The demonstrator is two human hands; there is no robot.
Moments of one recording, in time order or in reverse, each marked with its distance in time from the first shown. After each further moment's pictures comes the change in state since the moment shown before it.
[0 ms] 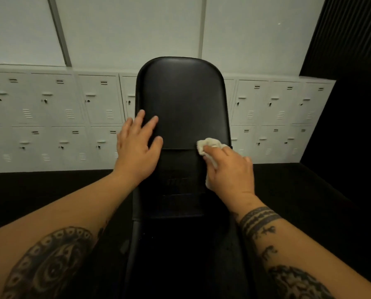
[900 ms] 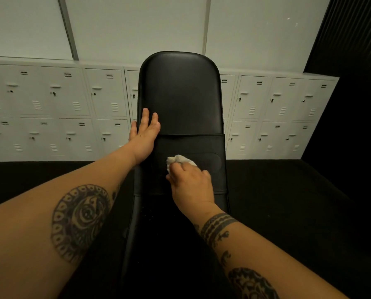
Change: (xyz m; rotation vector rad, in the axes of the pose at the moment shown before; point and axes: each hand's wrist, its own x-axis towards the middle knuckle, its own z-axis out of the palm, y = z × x) left_hand -0.018 0.025 -0.019 -0.057 -0.423 -0.225; right_hand -0.068 -0.059 0.023 0.115 -0.135 -0.143
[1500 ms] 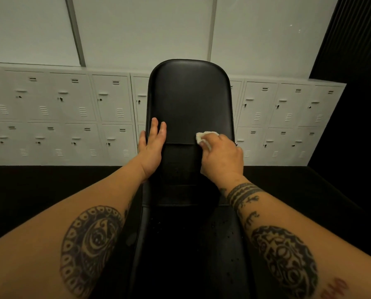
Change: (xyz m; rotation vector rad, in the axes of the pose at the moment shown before) left_hand -0.001 -0.005 0.007 -0.191 0.034 0.023; right_hand 0.081 0.048 -0.040 0.026 0.095 0.214
